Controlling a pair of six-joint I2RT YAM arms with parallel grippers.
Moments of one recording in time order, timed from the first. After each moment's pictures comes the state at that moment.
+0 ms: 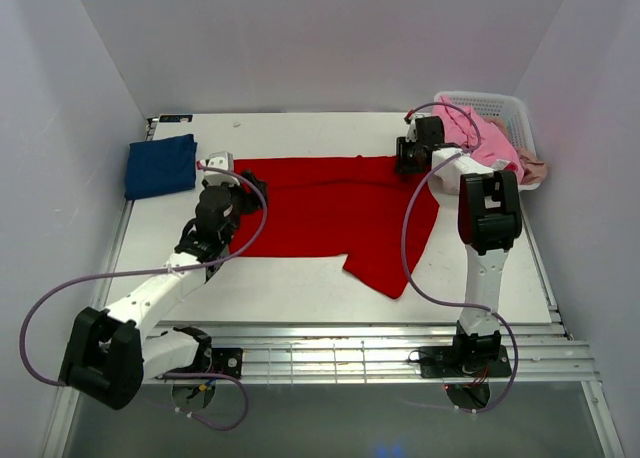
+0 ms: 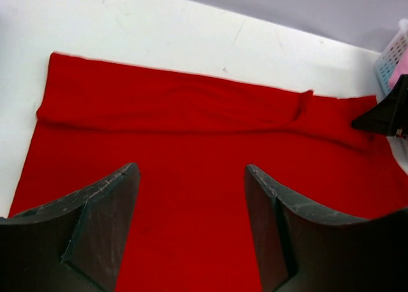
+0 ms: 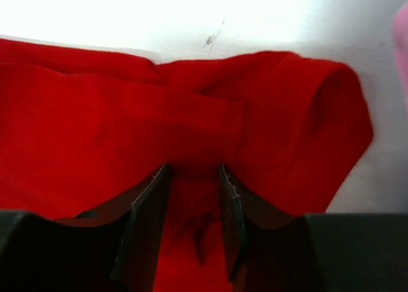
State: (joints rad) left arm -0.40 1.16 0.64 0.34 -0.25 -0.36; right arm 0.16 2.17 1.61 -0.24 -0.12 0.07
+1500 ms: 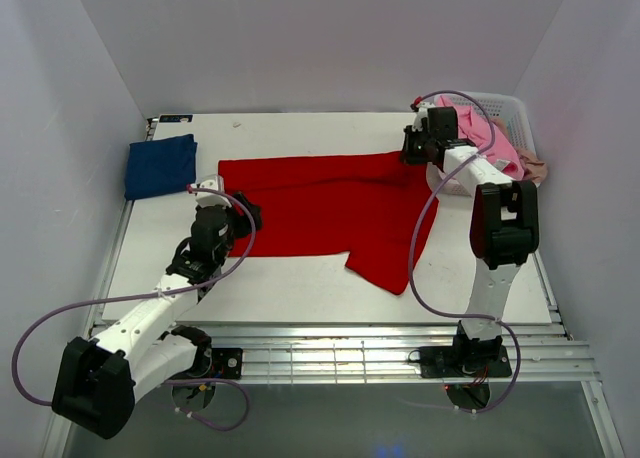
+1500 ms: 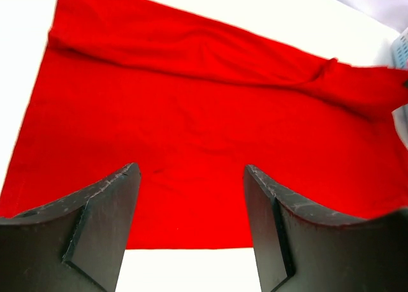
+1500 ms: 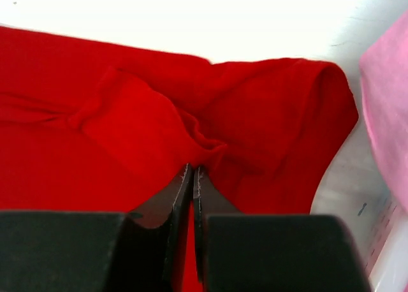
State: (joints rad) left arm -0.40 0.95 0.49 0.16 -0.27 -0.50; right arm 0.14 2.03 1.55 -0.23 -0.25 0.06
